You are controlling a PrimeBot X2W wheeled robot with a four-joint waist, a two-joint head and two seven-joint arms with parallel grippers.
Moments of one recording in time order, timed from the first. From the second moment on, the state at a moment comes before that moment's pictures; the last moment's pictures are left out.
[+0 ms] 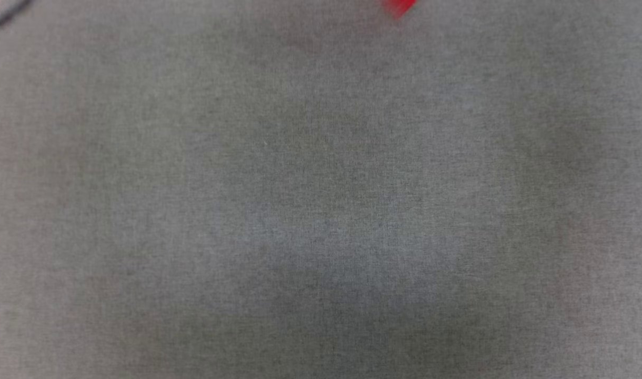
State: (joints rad) left arm -1.71 0.50 -0.88 0.87 -1.48 -0.13 -0.24; right arm -1.59 -0.36 0.26 0.88 0.42 0.13 -0.04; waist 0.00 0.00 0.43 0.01
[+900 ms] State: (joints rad) left arm -0.81 0.92 -1.22 0.11 -1.55 -0.13 -0.02; right arm -0.47 -0.73 0.47 0.12 0.74 0.13 0.35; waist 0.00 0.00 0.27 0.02
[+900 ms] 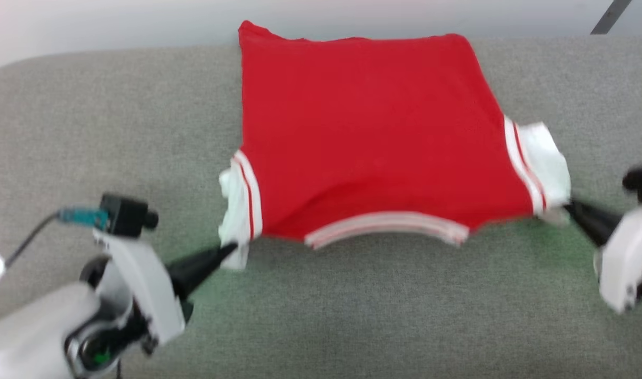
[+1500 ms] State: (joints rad) left arm -0.60 1.16 -1.27 -0.20 -1.50 -0.13 -0.03; right arm 0.17 -0.70 0.12 -0.44 0.76 0.13 0.82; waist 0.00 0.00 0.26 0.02
